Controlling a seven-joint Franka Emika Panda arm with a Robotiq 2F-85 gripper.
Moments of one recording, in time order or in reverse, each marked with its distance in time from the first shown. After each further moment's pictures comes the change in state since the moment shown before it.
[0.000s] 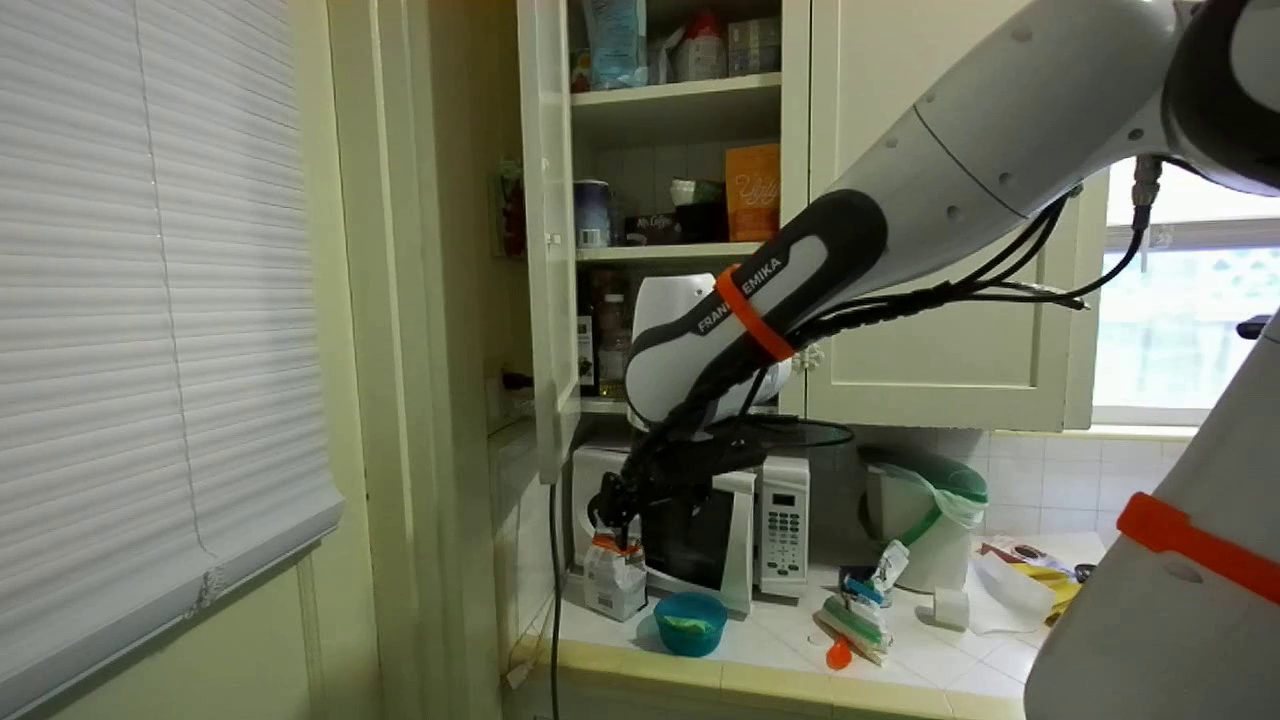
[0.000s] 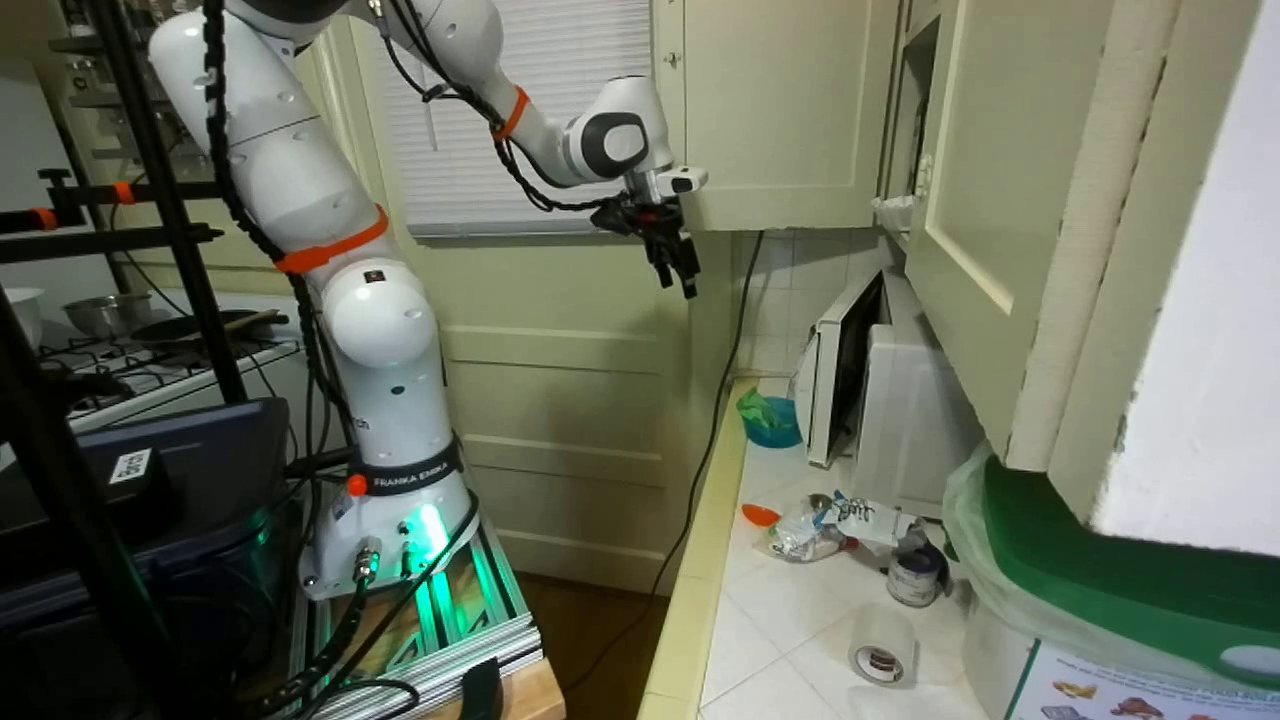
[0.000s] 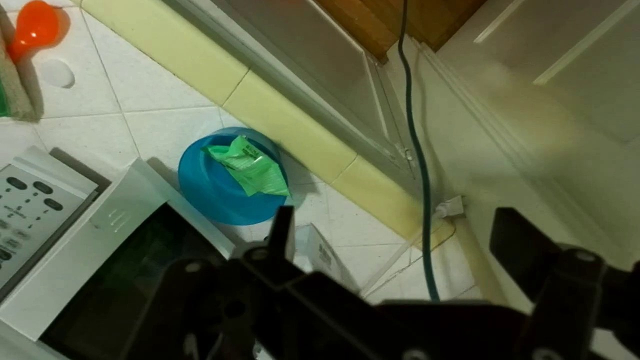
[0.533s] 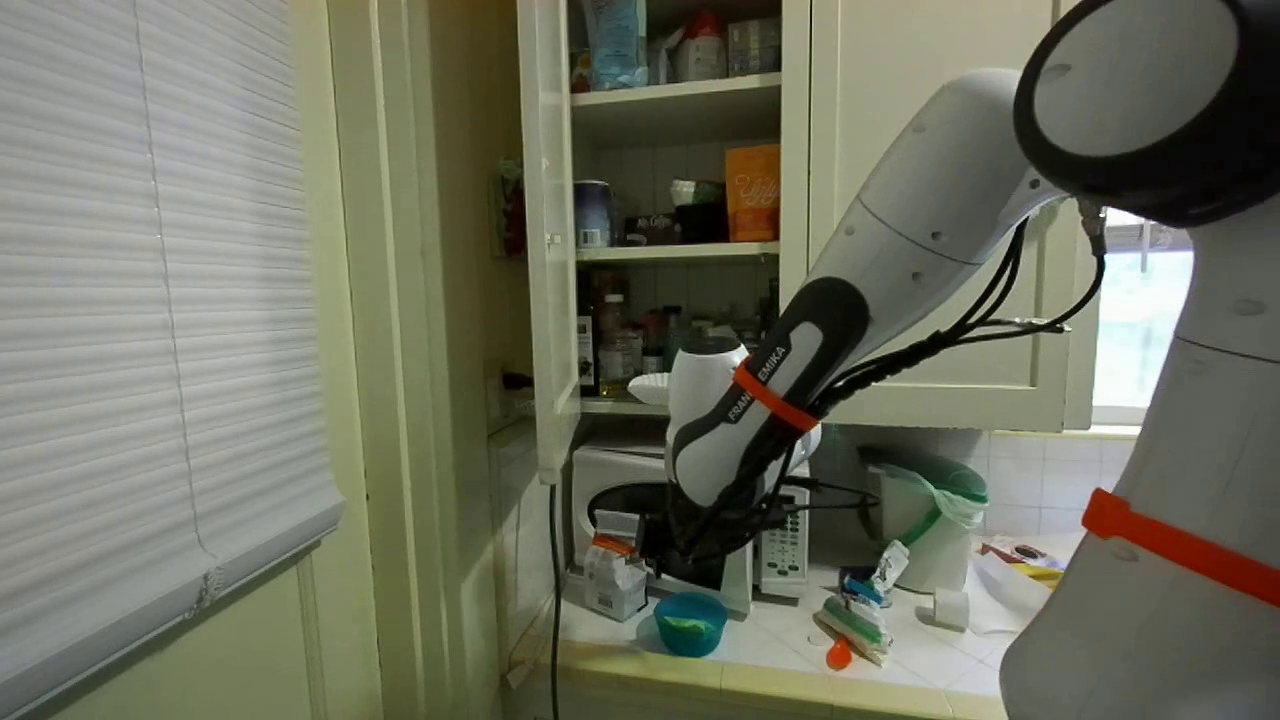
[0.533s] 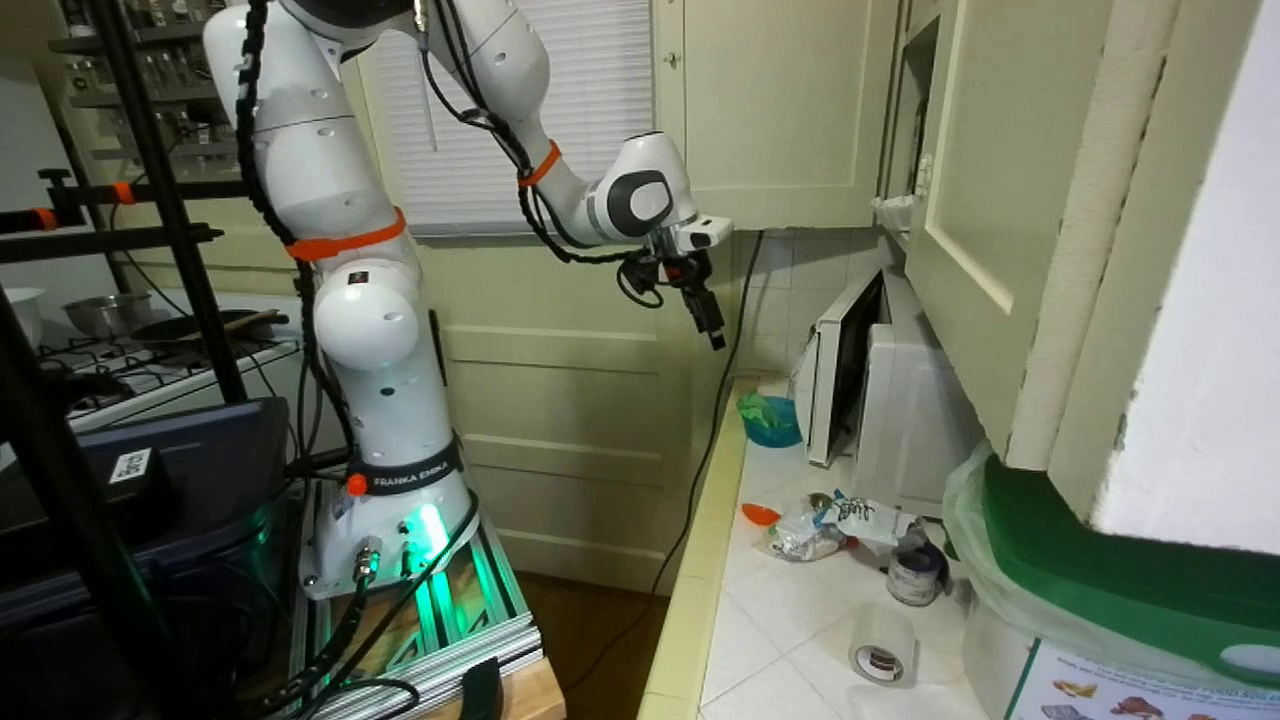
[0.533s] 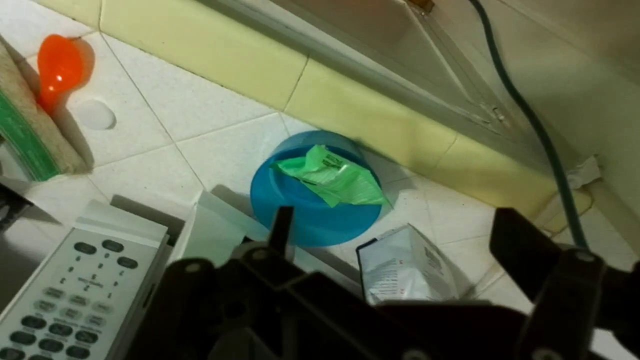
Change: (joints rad) arm -0.151 0.155 -0.001 -0.086 -0.198 0.290 0.267
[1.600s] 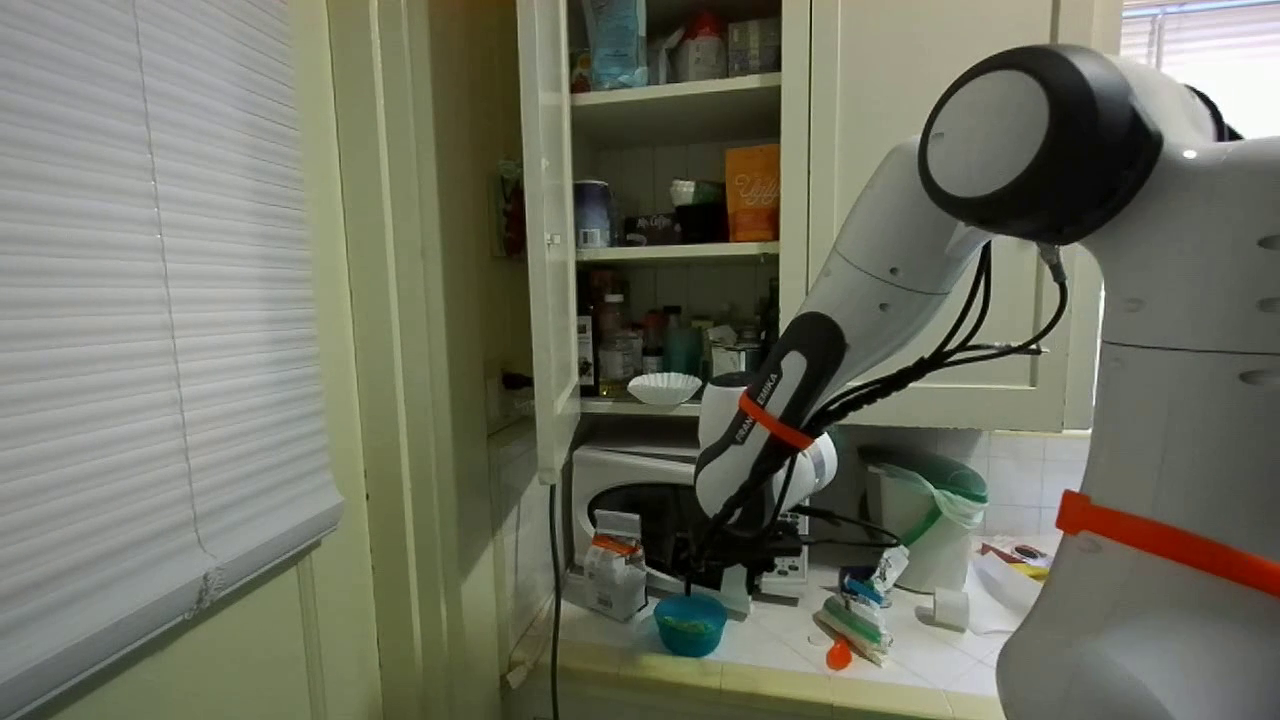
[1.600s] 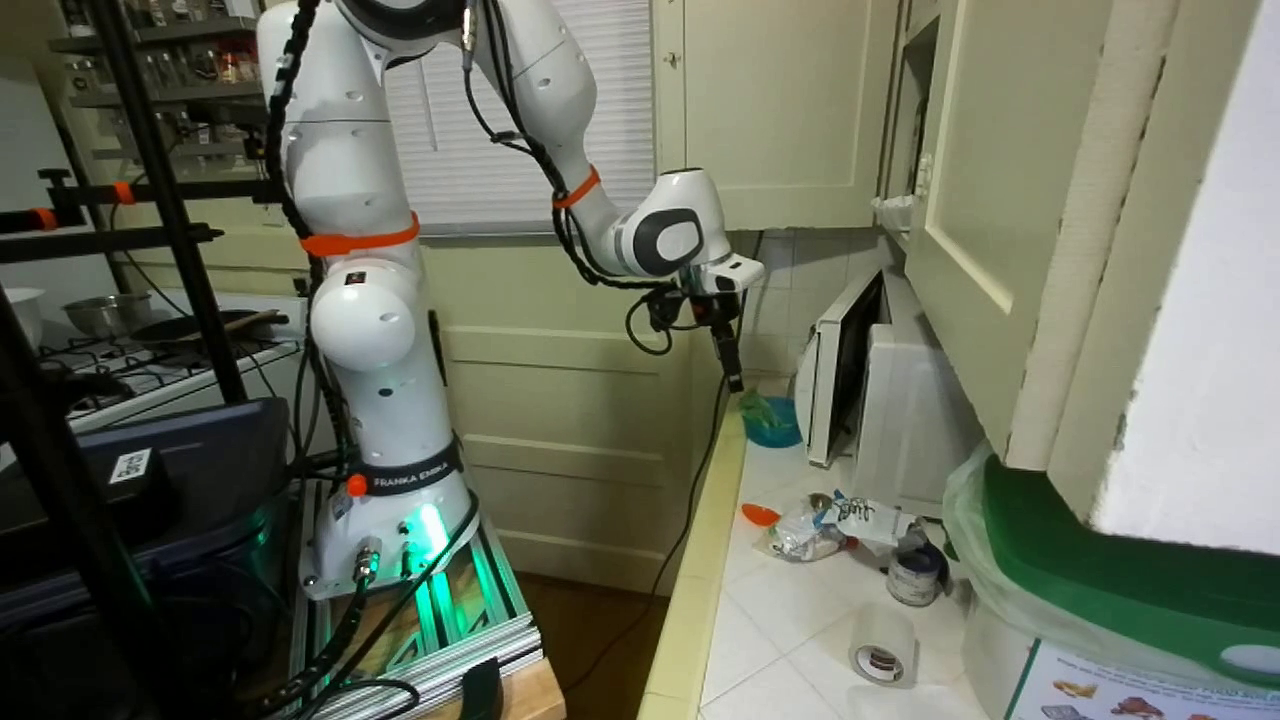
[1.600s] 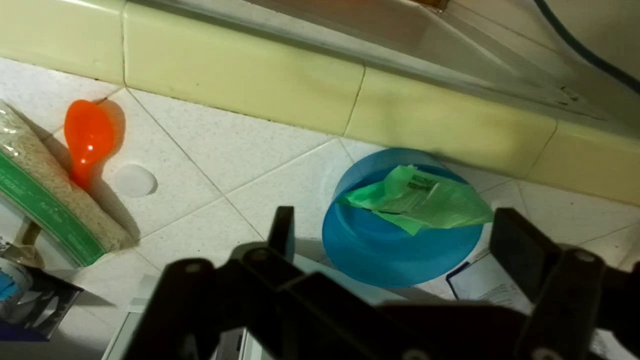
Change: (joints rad) arm -0.026 0.169 -0.113 0.041 -0.001 0.075 0.072
